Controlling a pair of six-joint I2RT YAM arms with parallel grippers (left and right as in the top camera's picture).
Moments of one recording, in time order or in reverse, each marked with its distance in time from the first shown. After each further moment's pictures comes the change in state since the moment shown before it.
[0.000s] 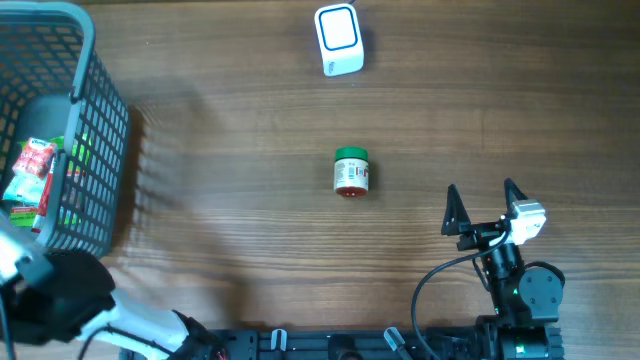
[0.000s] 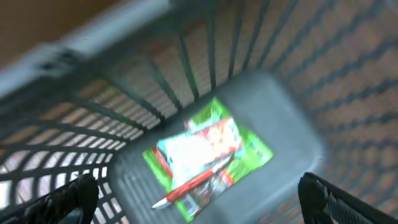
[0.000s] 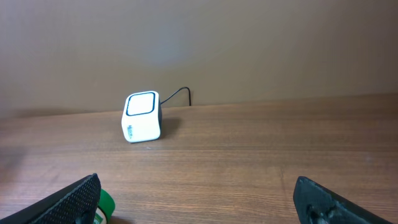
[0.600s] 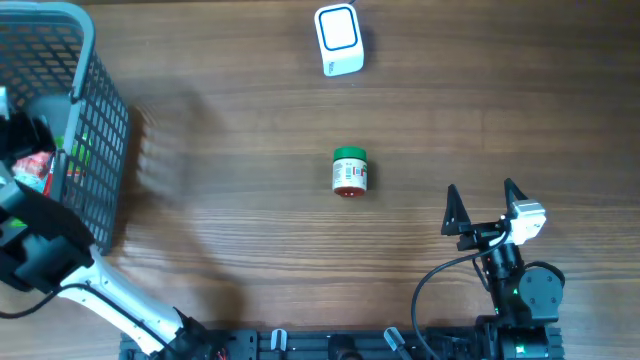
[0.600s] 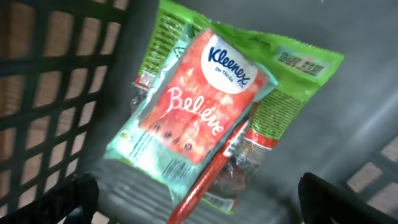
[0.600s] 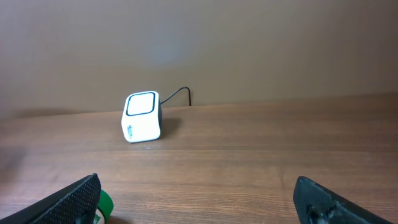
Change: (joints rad) left arm 0.000 0.325 -0.063 -0.071 0.042 0.445; right arm 0.000 0.000 0.000 0.000 0.000 0.000
